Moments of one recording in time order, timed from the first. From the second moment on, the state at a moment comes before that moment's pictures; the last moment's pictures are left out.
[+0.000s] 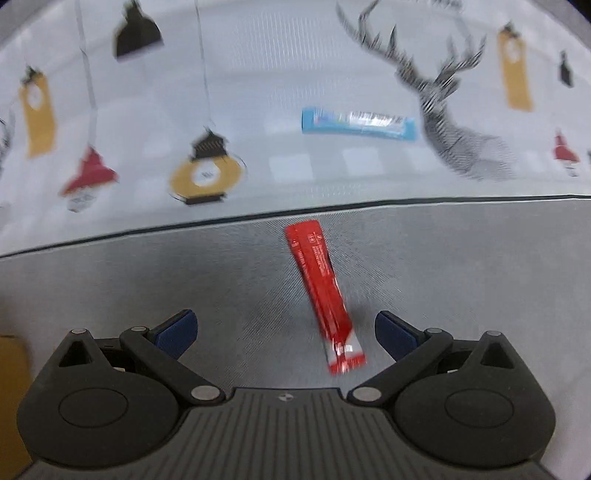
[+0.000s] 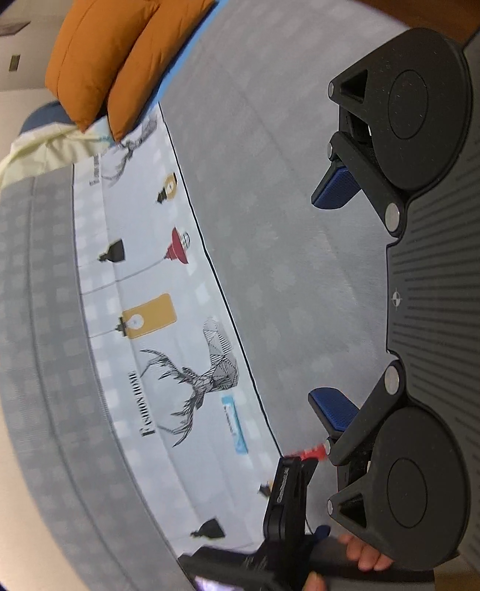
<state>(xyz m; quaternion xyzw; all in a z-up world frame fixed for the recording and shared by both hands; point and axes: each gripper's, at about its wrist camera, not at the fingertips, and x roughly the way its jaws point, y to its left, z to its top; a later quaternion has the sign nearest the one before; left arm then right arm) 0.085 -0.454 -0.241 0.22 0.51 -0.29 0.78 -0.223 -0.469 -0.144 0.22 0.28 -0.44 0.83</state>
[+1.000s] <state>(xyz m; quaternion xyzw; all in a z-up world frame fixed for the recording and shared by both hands) 0.154 -0.357 -0.223 0.14 0.52 -0.29 0.79 0.097 -0.591 -0.230 0.05 0.38 -0.20 0.90</state>
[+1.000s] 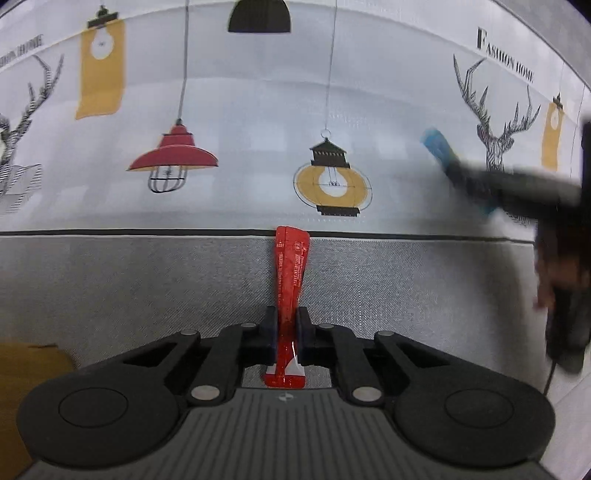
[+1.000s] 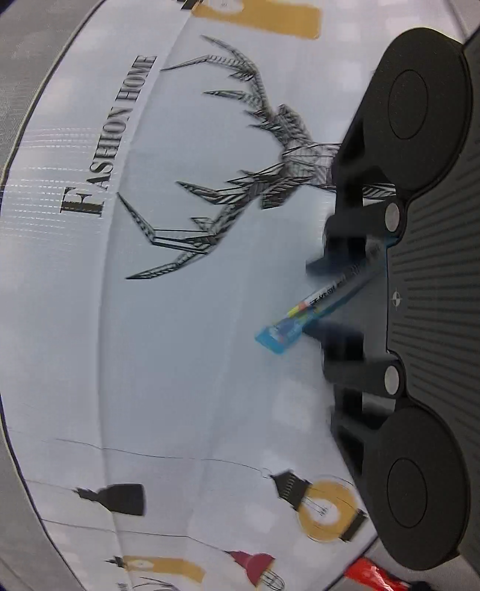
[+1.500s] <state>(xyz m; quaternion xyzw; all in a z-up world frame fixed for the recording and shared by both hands) 0.033 -0.268 -0.119 0.16 0.45 -0.37 0.80 -0.106 -0.437 -0.163 0.21 0.31 -0.30 0.88</state>
